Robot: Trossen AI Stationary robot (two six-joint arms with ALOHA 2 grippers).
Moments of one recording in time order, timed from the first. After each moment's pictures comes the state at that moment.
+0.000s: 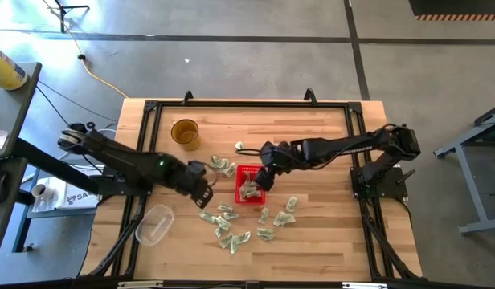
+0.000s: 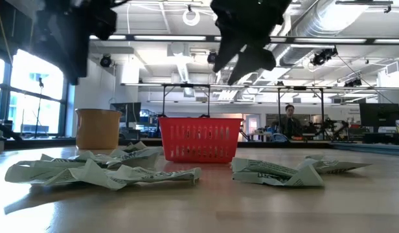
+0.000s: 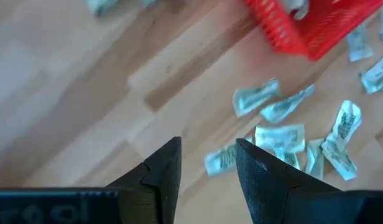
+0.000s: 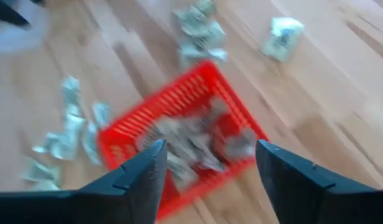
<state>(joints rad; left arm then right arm) -0.30 1.29 0.98 -0.91 -0.15 -1.15 0.04 1.64 1.28 -0.60 0.15 0.65</state>
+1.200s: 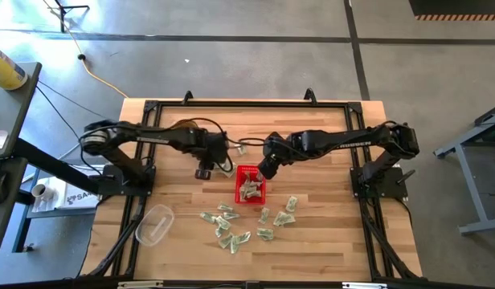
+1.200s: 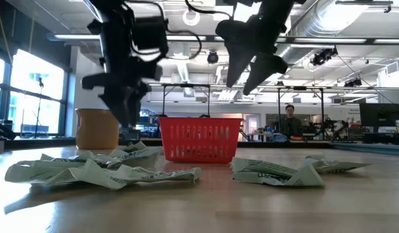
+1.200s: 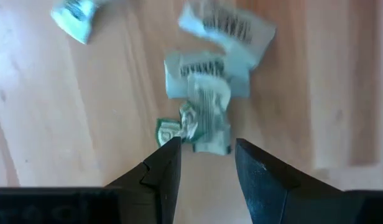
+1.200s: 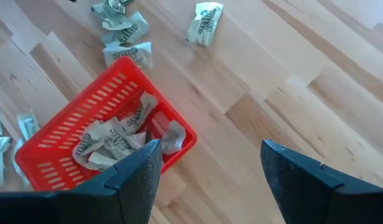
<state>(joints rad) 0.20 1.55 0.98 -0.74 -0.09 0.41 -0.04 1.64 1.29 -0.73 0.21 0.73</state>
